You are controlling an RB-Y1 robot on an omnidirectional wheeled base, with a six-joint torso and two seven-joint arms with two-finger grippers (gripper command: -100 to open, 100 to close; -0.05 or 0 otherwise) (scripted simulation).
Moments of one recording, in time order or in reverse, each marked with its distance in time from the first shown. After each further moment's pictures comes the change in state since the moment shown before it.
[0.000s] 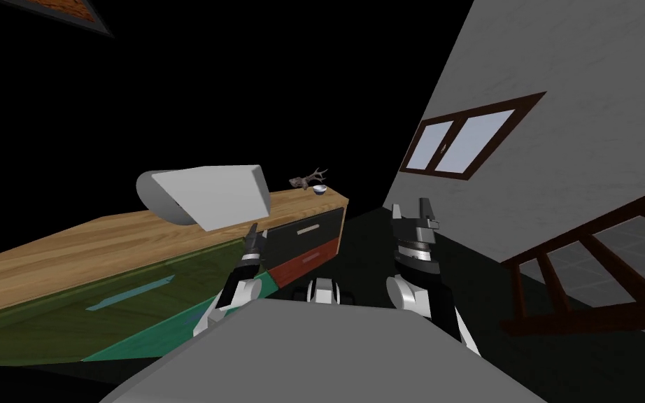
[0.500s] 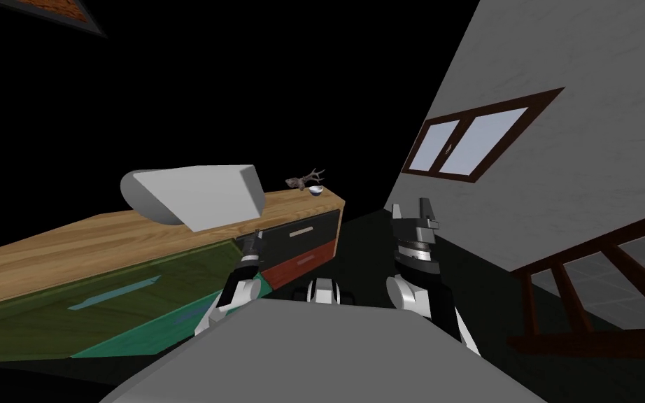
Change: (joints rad) left arm -0.026 -0.005 0.032 0.084 0.036 0.014 0.023; right arm 0.000 0.000 0.000 0.000 0.000 0.000 0.000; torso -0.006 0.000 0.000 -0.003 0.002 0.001
